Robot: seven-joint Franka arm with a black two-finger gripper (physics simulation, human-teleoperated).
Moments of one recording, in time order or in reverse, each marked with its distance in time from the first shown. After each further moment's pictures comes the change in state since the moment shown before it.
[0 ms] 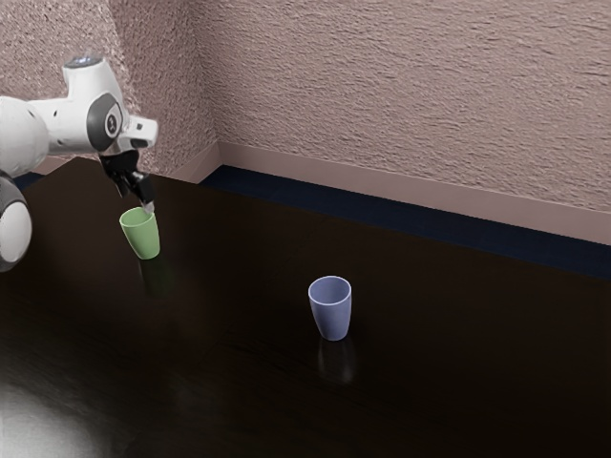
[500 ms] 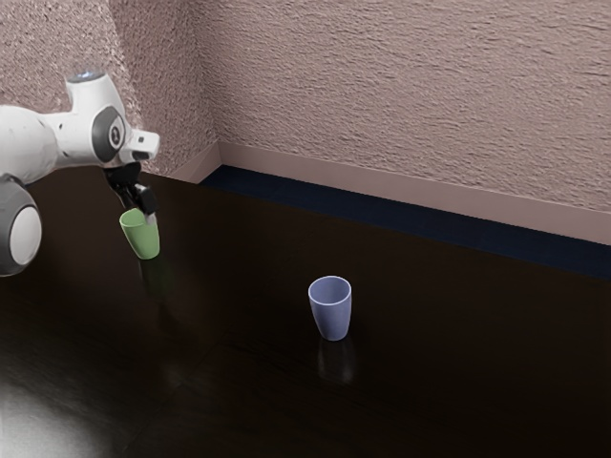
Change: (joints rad) arm 0.013 0.055 0.000 0.016 -0.042 0.007 0.048
